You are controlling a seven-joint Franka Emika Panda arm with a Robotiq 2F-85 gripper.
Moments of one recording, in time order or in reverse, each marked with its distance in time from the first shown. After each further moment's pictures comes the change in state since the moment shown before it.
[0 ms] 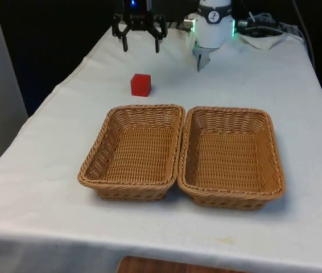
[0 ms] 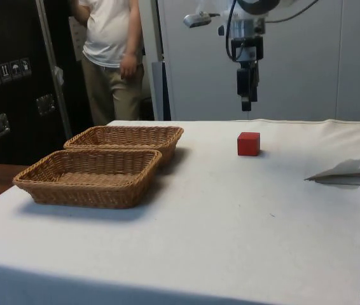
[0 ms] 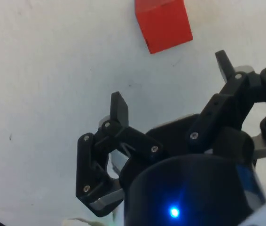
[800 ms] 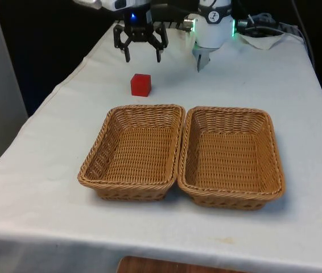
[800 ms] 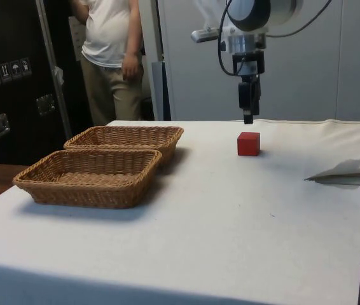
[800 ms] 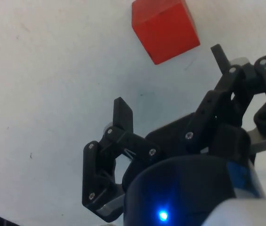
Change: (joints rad) arm 0.005 0.125 0.006 0.005 0.190 0.048 -0.139
